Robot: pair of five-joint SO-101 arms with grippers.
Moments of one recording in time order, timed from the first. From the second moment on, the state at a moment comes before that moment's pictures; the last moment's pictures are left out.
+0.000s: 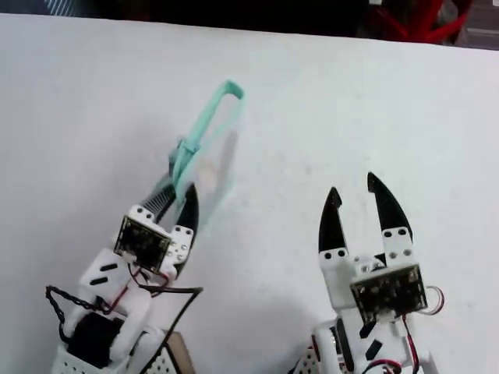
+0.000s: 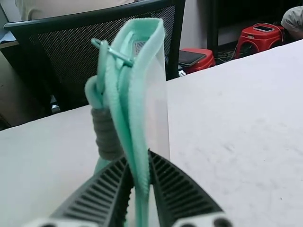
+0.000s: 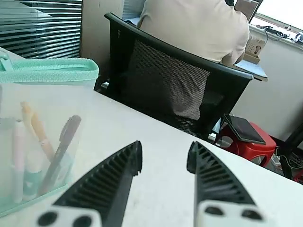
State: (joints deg) left arm 18.4 -105.0 82.3 47.8 -8.1; right arm -14.1 -95.8 44.8 66.9 18.7
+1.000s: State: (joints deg) left arm 30.8 -105.0 83.7 50.0 -8.4; right arm -42.9 -18.7 -33.1 98.3 6.7
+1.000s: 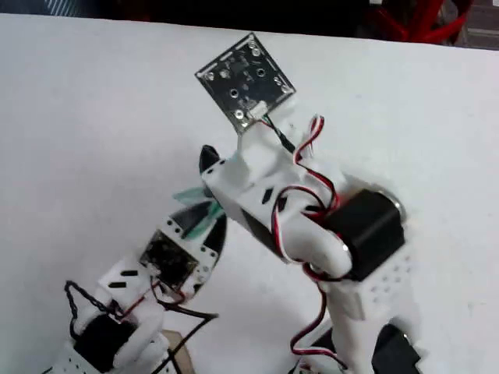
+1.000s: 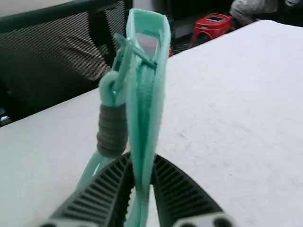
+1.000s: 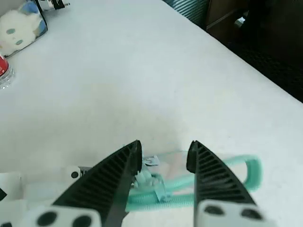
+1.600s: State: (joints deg) left arm 33.6 -105.0 84.7 50.3 -11.1; right arm -43.0 -28.7 -4.3 98.4 18.2
